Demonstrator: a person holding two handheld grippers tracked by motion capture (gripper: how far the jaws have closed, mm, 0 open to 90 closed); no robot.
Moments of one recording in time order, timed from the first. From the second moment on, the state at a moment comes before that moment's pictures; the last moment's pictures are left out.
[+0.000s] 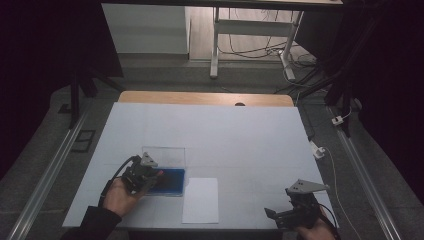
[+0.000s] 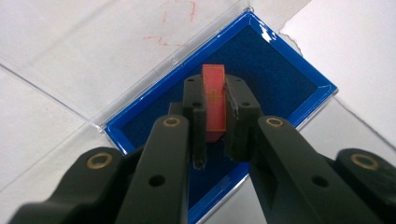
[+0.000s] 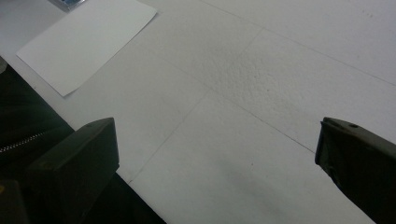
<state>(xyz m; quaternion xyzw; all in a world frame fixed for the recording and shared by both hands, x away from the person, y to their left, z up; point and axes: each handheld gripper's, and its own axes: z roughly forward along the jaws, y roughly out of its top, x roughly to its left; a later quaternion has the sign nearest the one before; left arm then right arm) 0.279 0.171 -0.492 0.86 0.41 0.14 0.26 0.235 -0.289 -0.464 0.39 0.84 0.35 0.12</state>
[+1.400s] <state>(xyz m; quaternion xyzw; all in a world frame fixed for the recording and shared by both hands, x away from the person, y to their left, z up) 0.278 0.176 -0.481 0.85 0.41 0.11 0.31 0.235 -0.289 -0.464 0.39 0.85 0.34 0.12</state>
